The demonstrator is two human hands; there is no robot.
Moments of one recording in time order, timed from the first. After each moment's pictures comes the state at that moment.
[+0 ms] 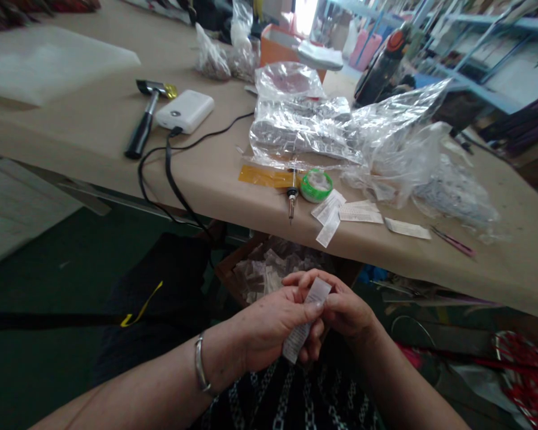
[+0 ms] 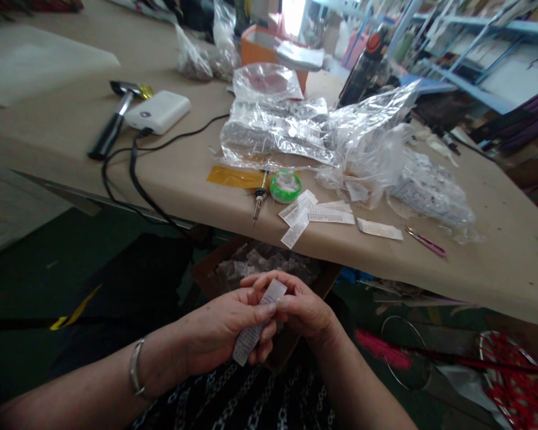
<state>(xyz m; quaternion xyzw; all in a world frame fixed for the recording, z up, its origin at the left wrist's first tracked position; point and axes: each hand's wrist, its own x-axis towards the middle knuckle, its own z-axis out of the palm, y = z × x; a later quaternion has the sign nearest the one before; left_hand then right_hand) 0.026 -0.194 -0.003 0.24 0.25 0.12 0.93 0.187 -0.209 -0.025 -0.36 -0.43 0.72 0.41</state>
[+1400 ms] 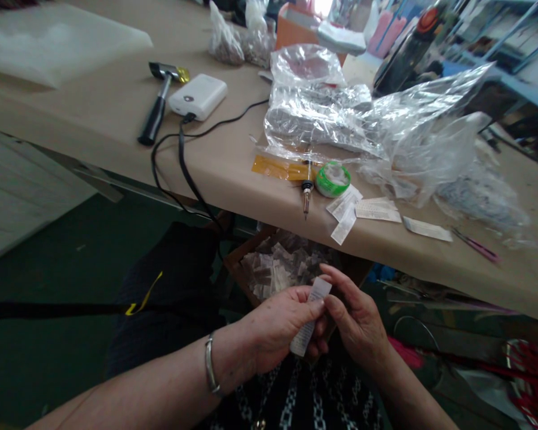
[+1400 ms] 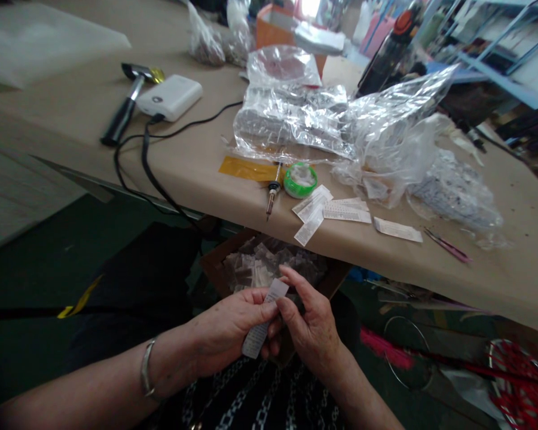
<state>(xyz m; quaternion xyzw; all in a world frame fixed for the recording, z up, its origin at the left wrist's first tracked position) 0.023 -0.203 -0.009 0.21 0.31 0.15 0.91 0.180 -0.241 -0.018 -0.60 -0.67 0.27 0.36</state>
